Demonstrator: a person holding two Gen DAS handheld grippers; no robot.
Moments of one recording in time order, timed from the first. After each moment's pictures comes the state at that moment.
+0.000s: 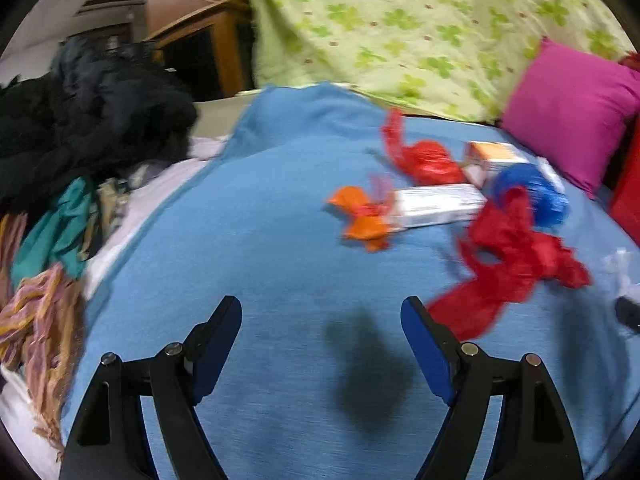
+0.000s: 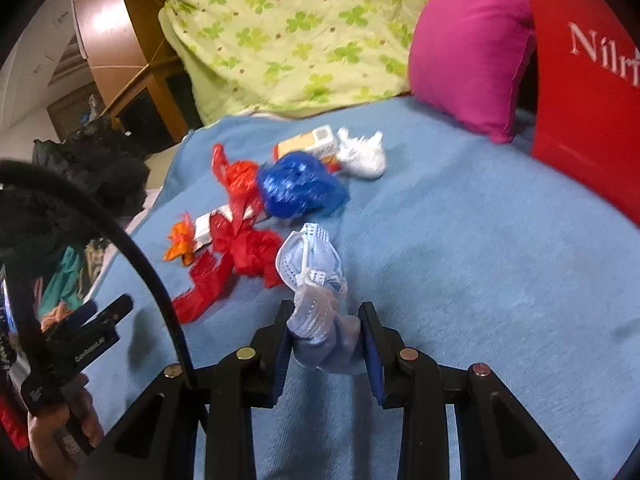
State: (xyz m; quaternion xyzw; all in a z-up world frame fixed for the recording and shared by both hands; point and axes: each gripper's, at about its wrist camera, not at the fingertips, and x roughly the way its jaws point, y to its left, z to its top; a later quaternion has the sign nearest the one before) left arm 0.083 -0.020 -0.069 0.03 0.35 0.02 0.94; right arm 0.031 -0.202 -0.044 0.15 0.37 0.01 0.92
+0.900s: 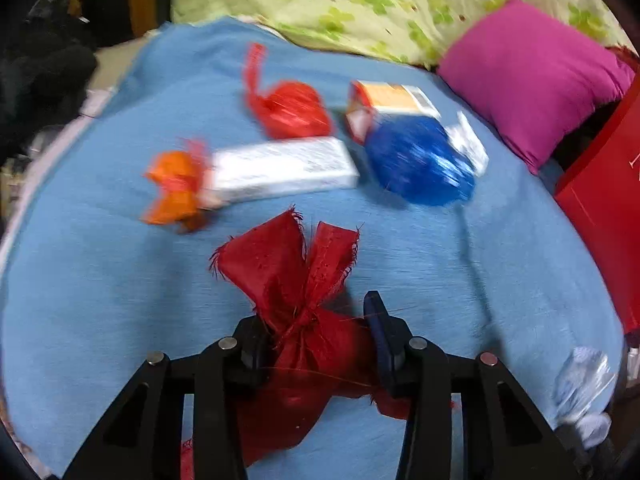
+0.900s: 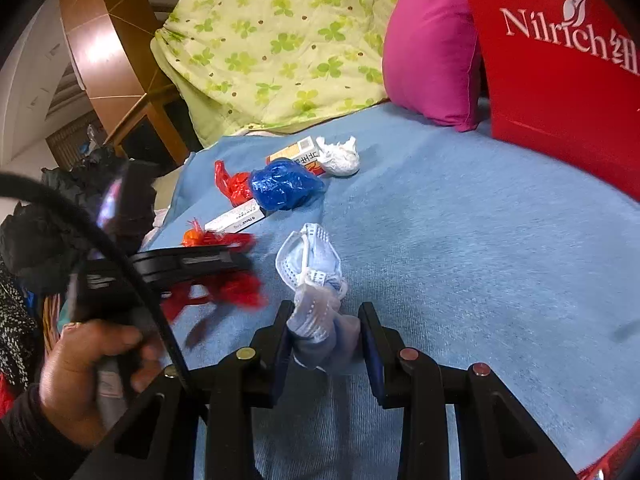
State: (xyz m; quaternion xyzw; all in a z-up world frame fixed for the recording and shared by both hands) left arm 0.128 -0.104 -0.067 -0.02 0.47 -0.07 0.88; right arm -0.032 -0.216 -0.036 0.18 0.33 -0.02 0.93
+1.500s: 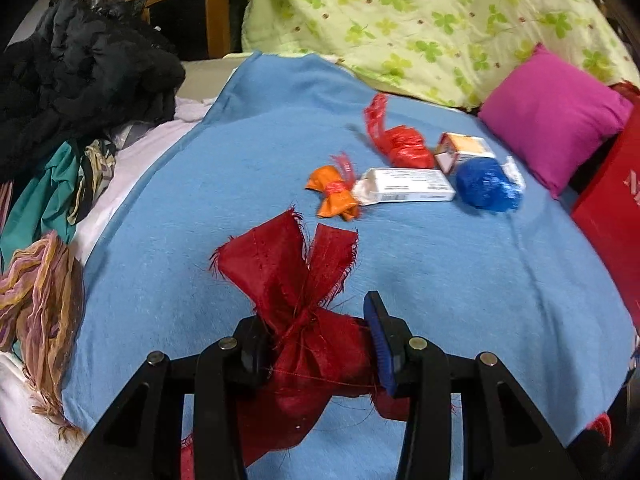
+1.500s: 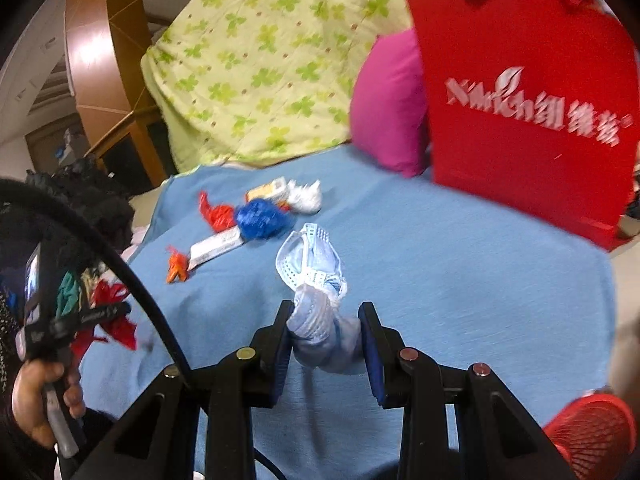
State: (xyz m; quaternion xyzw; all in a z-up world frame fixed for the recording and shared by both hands) left arm 0.050 0.003 -0.037 -0.03 0.42 -0.02 0.91; right arm -0.107 -0.222 0.027 0.14 0.29 -0.11 0.94
